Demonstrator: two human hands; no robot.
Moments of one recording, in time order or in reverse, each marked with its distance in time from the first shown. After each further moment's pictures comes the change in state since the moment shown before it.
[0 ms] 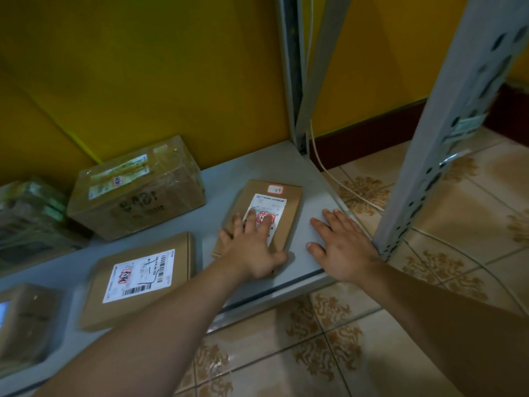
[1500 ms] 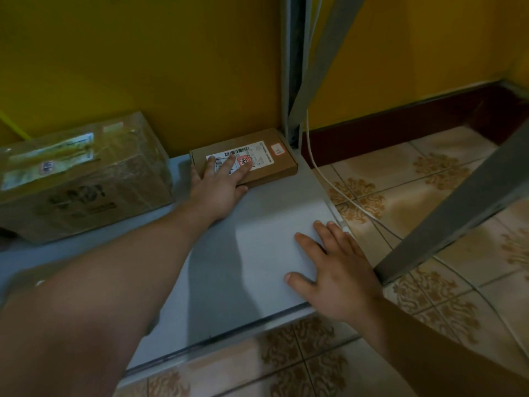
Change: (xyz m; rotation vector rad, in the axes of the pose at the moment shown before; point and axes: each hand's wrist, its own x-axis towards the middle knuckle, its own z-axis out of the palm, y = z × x) left_hand 0.152 -0.043 -0.027 0.130 0.291 0.053; right_hand 0.001 0.001 -0.001 0.049 -0.020 -0.021
